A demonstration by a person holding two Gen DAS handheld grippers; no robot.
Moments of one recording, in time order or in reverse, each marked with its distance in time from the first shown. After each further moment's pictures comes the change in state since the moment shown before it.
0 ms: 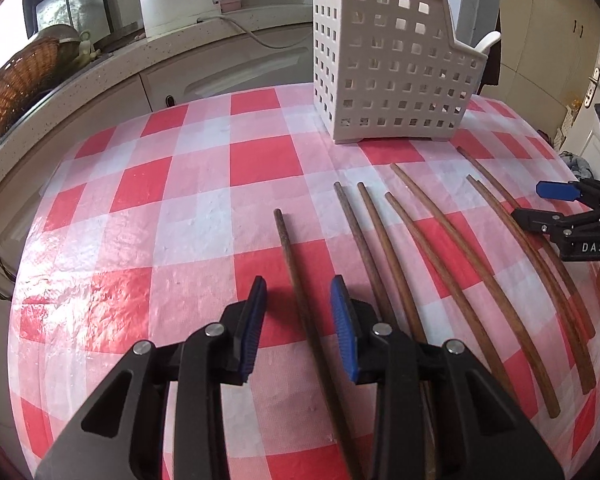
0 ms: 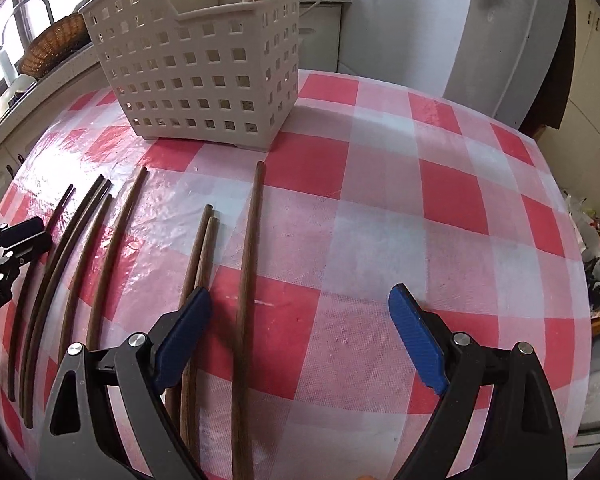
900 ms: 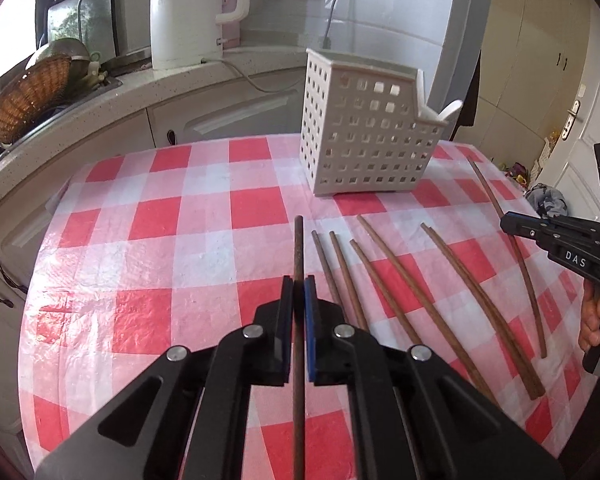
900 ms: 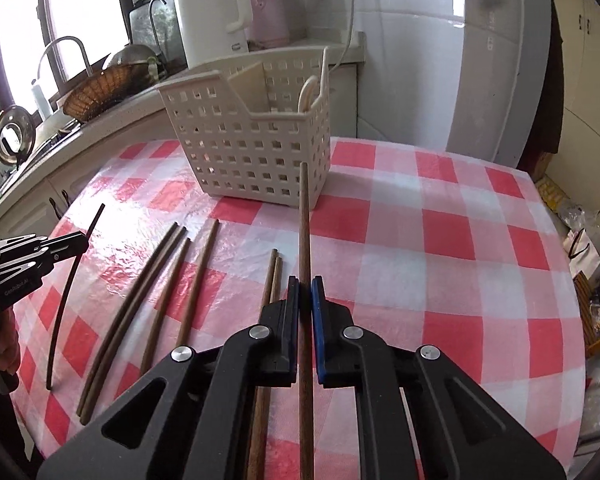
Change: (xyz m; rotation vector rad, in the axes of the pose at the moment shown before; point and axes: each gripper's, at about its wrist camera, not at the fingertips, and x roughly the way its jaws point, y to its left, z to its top) left arm -0.063 0.007 0.006 -0.051 -0.127 -0.091; right arm -0.084 0.014 -0.012 0.027 -0.199 0.095
